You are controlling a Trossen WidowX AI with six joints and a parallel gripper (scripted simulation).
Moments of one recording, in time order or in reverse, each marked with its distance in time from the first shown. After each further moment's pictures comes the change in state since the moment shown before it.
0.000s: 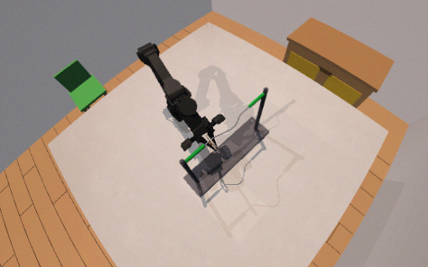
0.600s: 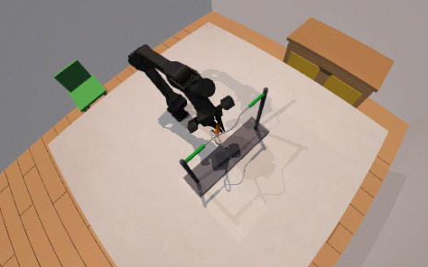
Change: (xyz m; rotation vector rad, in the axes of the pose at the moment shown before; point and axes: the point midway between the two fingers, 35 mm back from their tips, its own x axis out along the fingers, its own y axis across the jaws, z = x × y) arm -0.038 0.061 0.012 0.356 0.275 -0.014
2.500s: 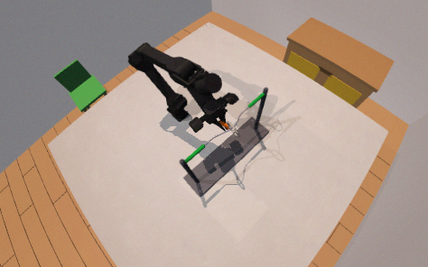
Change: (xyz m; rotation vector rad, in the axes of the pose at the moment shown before) arm -0.007 0.016 0.015 -0.344 0.015 -0.039
